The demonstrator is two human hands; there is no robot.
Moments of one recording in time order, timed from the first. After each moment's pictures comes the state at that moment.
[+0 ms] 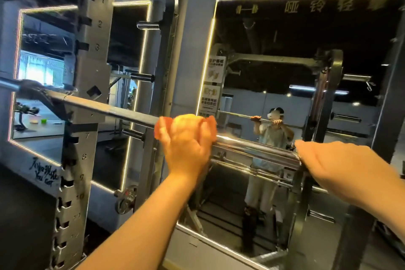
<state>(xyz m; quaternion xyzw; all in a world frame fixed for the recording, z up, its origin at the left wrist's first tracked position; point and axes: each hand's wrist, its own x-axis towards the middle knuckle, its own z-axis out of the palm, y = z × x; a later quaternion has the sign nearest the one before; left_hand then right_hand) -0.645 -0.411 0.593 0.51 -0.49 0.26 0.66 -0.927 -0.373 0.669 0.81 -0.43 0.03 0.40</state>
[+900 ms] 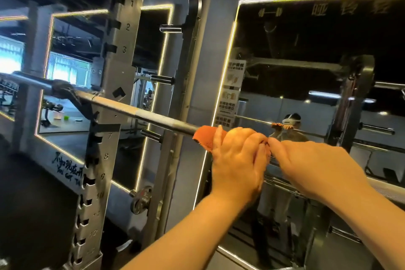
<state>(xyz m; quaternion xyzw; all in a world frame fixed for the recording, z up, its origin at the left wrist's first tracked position) -0.669 -0.409 0.581 0.44 -0.58 0.31 0.61 -0.826 -0.394 0.664 0.83 -0.37 0.08 0.41</state>
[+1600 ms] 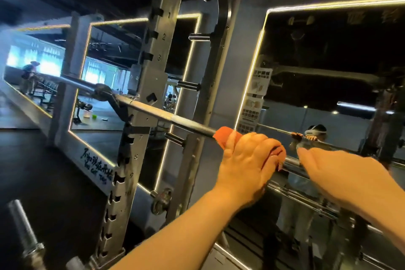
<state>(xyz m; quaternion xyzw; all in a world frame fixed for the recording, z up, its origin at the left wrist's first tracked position) -0.609 -0.401 0.581 0.49 -0.63 0.30 0.52 -0.801 -0.408 0.671 0.82 -0.39 0.04 0.42</state>
